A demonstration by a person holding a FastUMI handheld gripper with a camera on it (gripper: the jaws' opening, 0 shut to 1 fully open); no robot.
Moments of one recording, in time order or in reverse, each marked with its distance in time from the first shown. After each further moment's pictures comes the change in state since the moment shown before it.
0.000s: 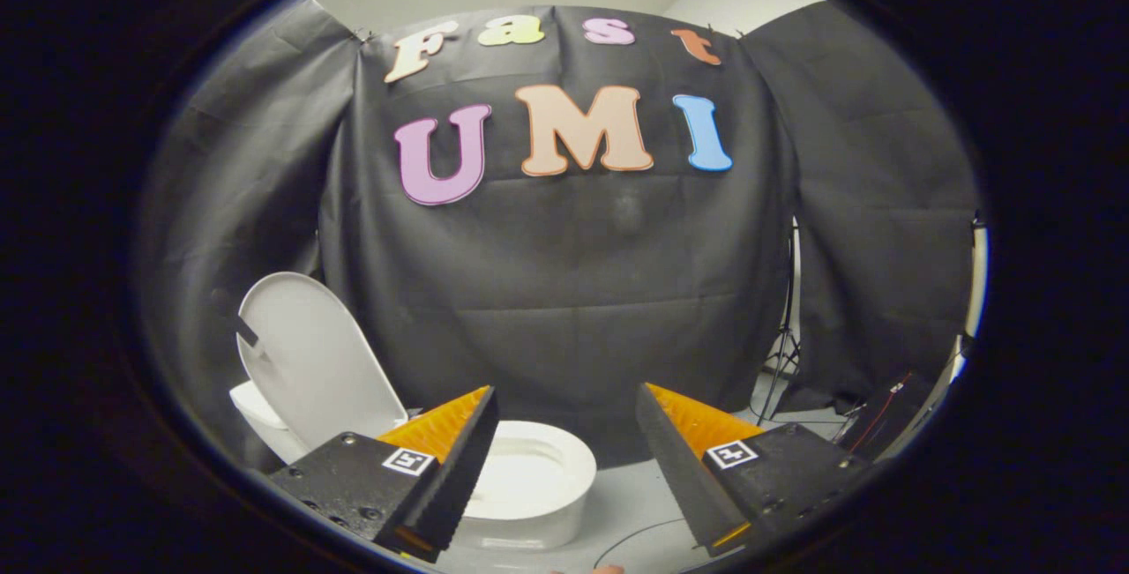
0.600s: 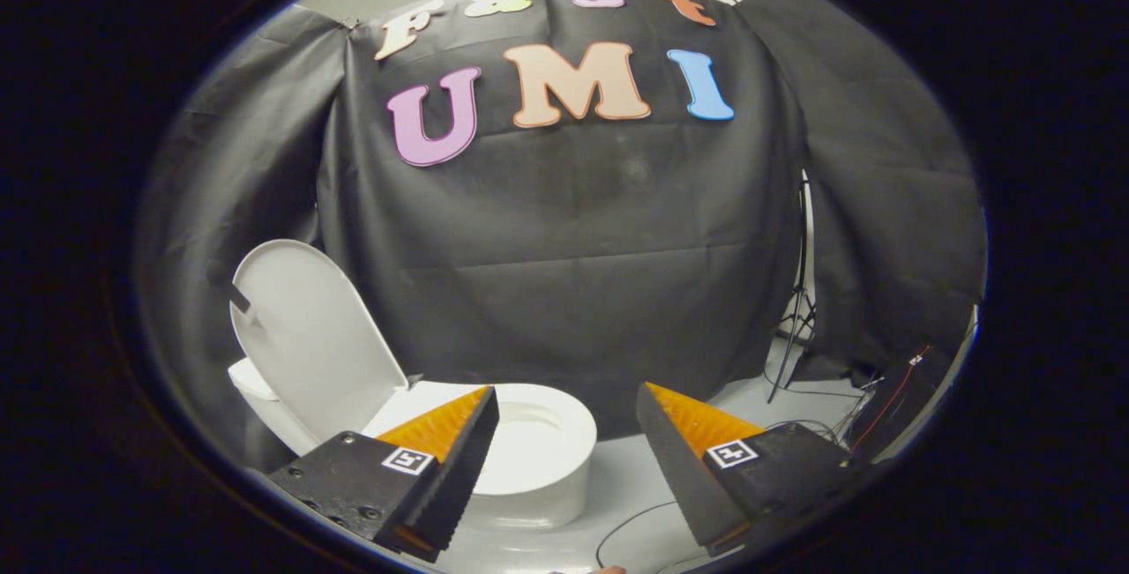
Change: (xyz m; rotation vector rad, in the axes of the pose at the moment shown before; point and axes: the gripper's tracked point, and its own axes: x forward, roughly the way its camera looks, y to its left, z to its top) arm 0.023 -0.027 -0.057 0.027 0.132 0.054
